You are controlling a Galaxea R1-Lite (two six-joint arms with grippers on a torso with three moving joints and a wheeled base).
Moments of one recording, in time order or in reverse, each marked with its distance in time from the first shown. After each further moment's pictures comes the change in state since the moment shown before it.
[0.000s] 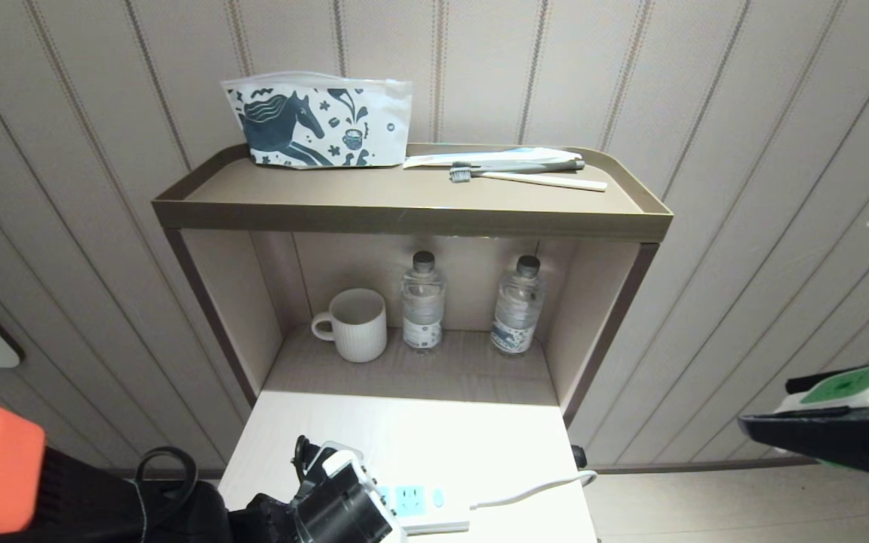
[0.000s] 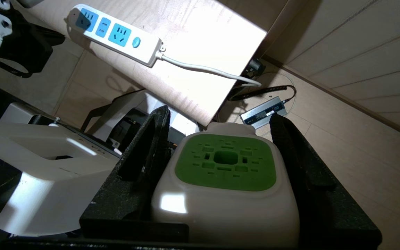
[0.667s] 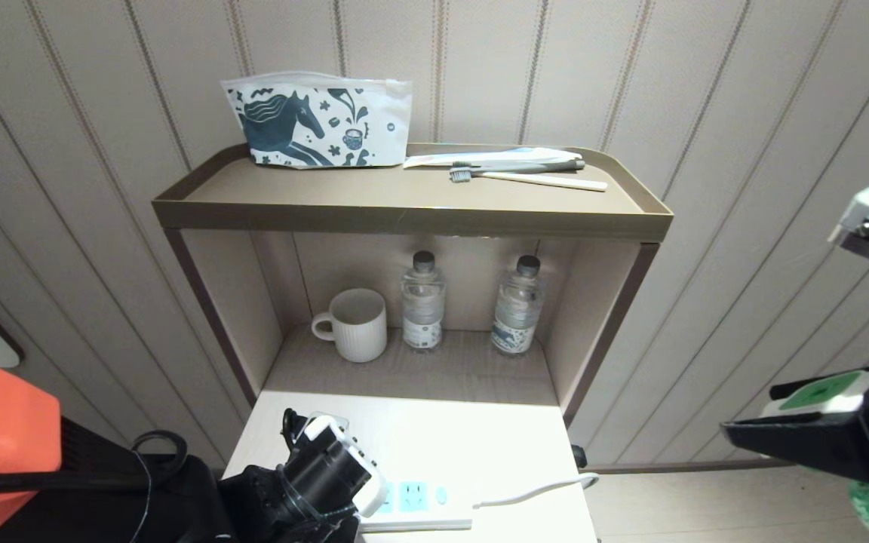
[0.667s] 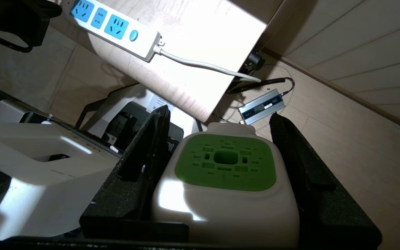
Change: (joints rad) left arm 0.102 0.024 0.007 -0.125 0.025 0.052; right arm -0.008 0.030 0.010 0.001 0.000 0.004
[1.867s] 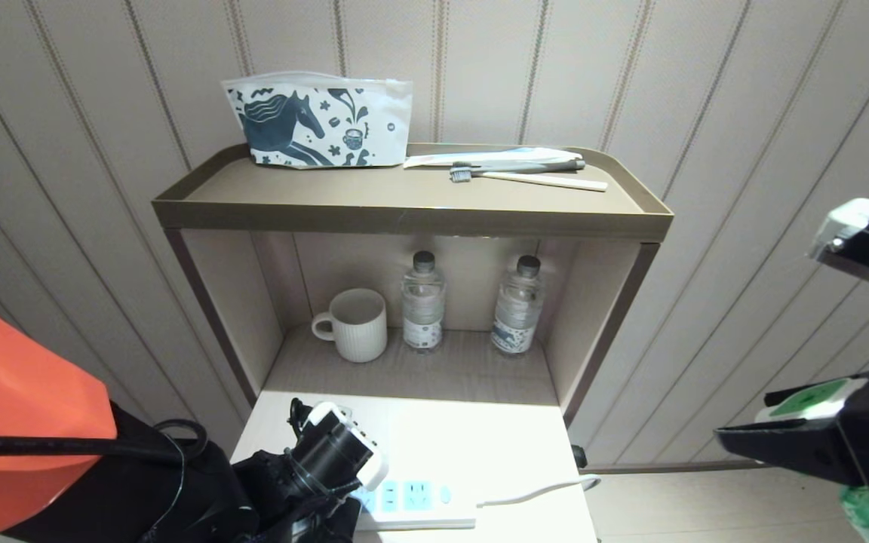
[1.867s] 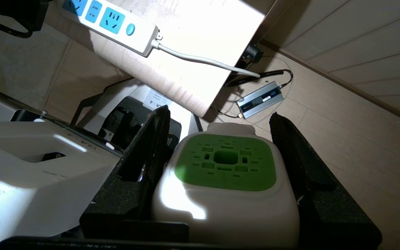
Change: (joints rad) left arm 0.047 0.058 -0.033 -0.041 0.001 0.049; right arm -0.015 0.013 0.021 -0.001 0.004 0.002
